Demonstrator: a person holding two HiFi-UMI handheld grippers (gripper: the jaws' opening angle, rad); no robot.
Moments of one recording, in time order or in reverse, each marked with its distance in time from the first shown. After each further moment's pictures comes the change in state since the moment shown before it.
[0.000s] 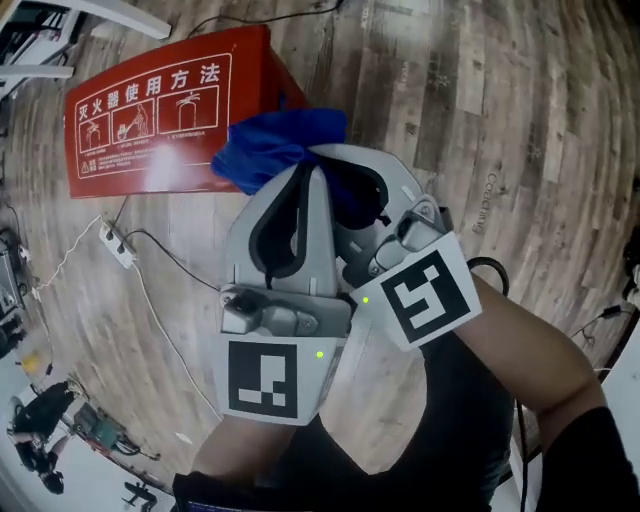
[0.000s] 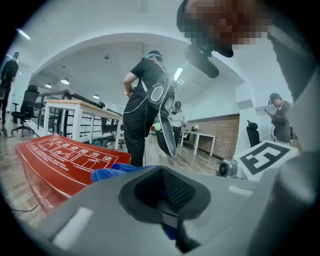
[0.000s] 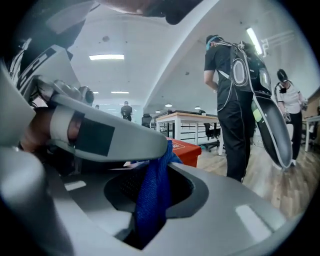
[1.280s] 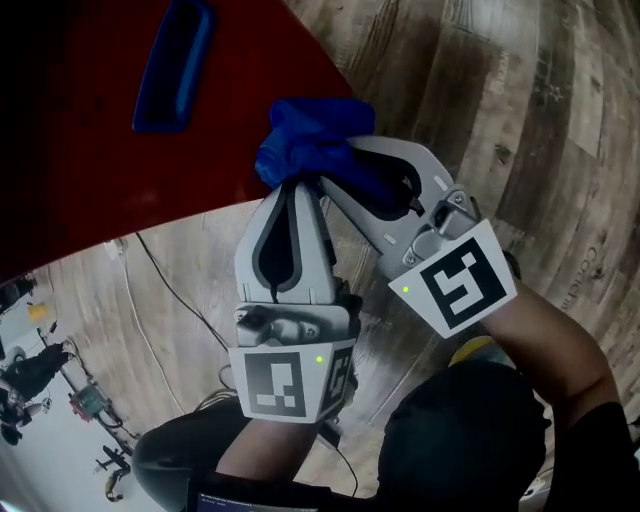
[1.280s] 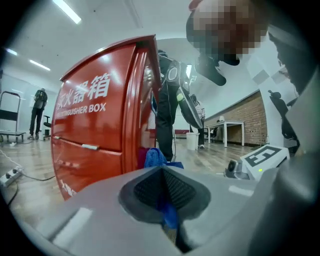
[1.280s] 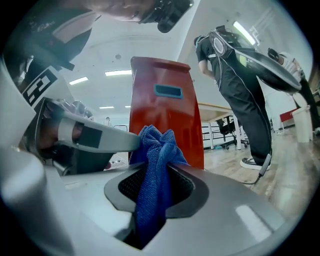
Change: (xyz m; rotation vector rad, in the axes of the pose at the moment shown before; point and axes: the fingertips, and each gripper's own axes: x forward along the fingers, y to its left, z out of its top) left arm 0.071 0.088 -0.284 0.006 -0.143 0.344; right arm 0.102 -0.017 -0.301 0.048 -0.137 0.176
